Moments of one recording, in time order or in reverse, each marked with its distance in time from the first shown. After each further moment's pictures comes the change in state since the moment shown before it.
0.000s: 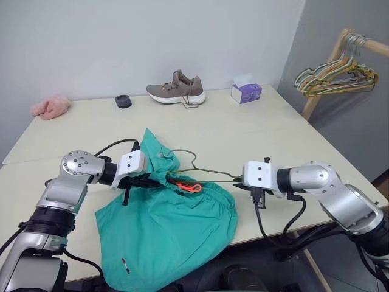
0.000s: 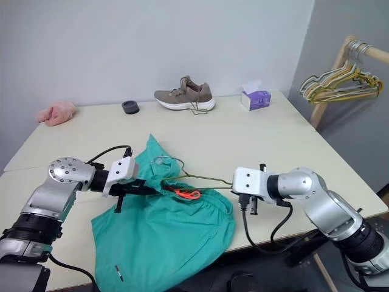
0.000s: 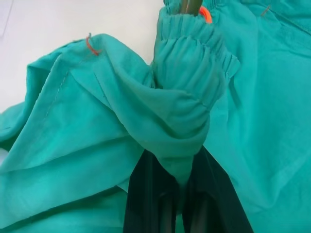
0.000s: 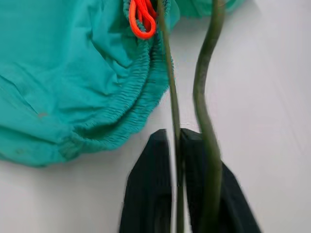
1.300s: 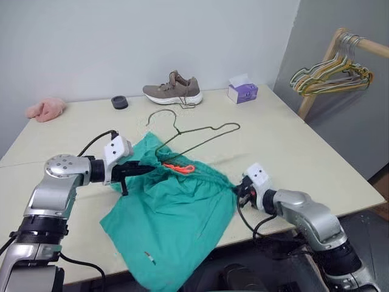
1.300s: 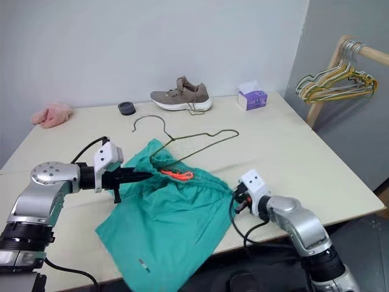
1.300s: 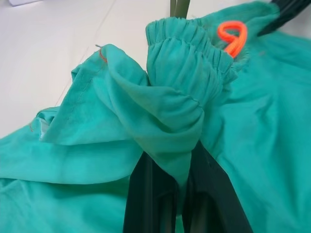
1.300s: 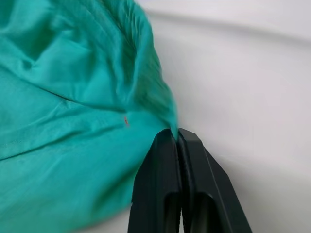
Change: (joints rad) left arm 0.119 0.018 0.189 -0.156 -0.150 0.283 0.175; right arm 0.119 0.445 -0.229 0.190 0.231 0.392 -0.450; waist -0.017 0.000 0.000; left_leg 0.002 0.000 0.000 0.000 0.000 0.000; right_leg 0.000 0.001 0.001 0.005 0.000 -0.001
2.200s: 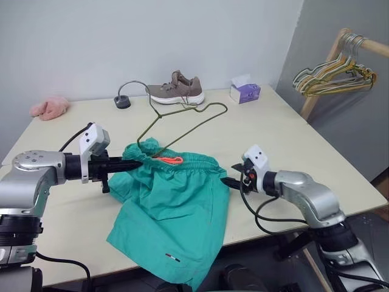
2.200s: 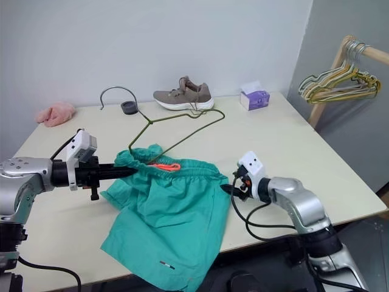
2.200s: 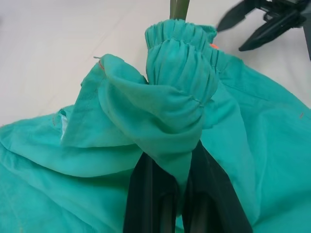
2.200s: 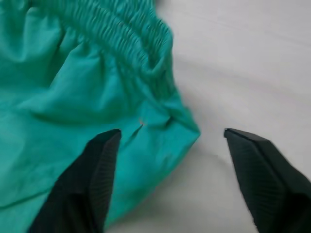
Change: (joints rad) left arm -0.022 0.115 0.063 -0.007 -0.123 0.165 -0.050; right arm -0.151 0.033 0.038 0.123 0.001 -0.091 0.163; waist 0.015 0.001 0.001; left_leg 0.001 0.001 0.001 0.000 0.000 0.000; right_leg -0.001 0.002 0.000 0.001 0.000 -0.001
